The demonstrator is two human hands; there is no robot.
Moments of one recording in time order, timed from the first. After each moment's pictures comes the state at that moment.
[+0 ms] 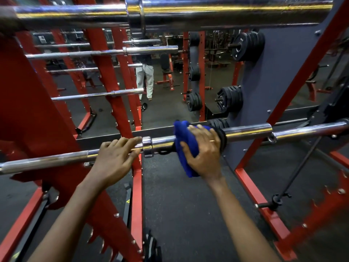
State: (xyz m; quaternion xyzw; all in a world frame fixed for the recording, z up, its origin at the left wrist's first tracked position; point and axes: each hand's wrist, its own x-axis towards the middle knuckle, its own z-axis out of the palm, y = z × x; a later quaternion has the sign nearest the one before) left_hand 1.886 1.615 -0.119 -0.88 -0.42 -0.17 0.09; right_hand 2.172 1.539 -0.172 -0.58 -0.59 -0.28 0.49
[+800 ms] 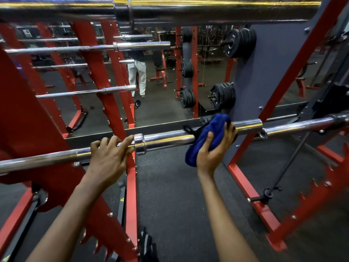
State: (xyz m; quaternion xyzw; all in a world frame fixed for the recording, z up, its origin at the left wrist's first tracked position) left_hand 1.896 1.620 -0.139 -0.85 -0.44 -0.21 0.20; right_hand 2.188 1.555 -0.198 -0.59 -0.31 -0.16 0.73
